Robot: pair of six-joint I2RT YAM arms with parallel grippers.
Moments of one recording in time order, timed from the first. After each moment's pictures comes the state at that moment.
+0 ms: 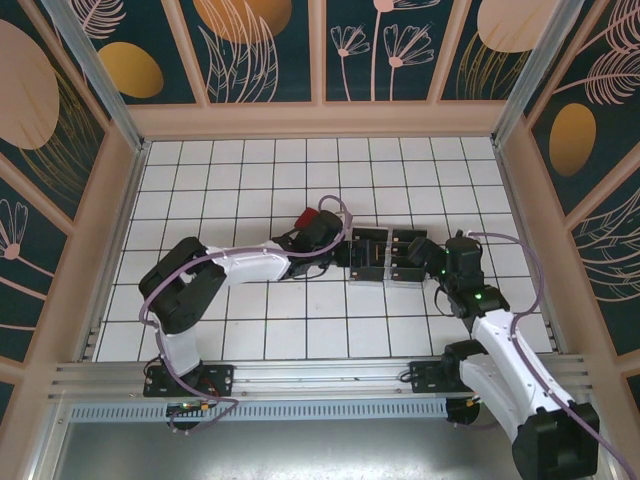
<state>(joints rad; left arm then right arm) -0.87 1.84 1.07 0.08 0.19 -0.79 0.22 0.73 0.42 -0.36 0.08 0.72</state>
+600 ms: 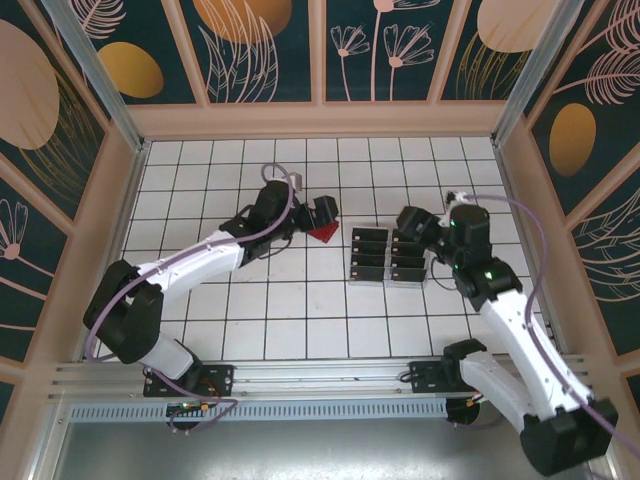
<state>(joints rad) -0.66 1.55 1.04 -0.04 0.06 -0.83 0.34 0.87 0.77 -0.40 -0.08 0.68</state>
